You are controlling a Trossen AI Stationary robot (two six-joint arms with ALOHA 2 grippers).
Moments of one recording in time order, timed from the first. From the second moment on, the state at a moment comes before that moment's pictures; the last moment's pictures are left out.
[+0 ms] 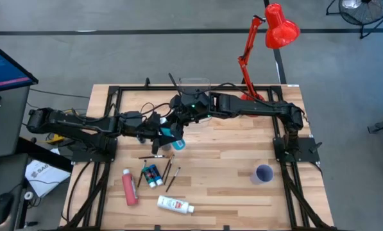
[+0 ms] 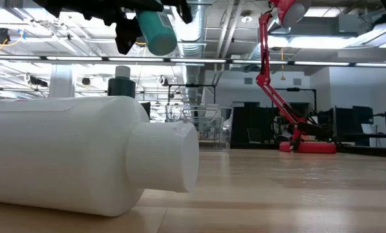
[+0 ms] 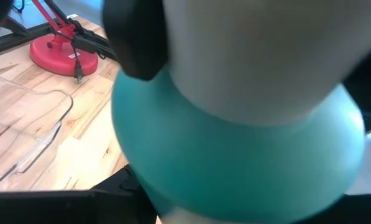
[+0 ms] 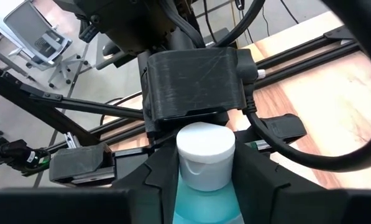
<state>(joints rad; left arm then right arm) 0.00 1.08 0.66 0.19 0.01 -0.43 -0.04 1.94 1.95 -0.48 -0.12 0.40</state>
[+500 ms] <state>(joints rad) 0.00 1.08 0.66 0.19 0.01 -0.43 -0.04 1.94 1.95 -0.48 -0.12 0.42</state>
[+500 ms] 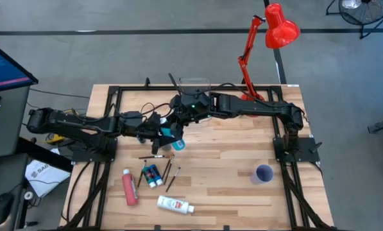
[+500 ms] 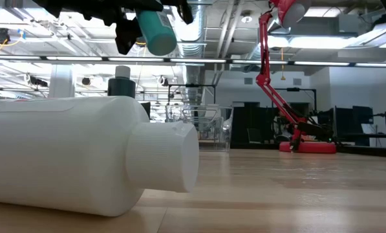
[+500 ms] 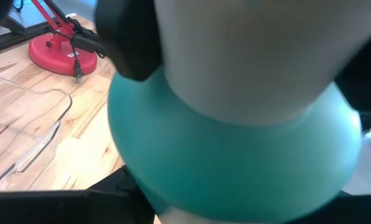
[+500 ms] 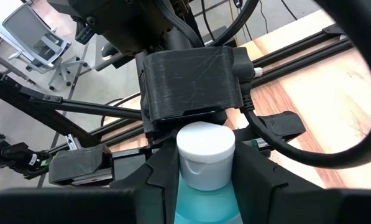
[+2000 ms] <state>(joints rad) 0.11 0.82 0.65 -0.04 -0.16 -0.45 -0.06 1.83 1.95 -0.54 0.55 0.26</state>
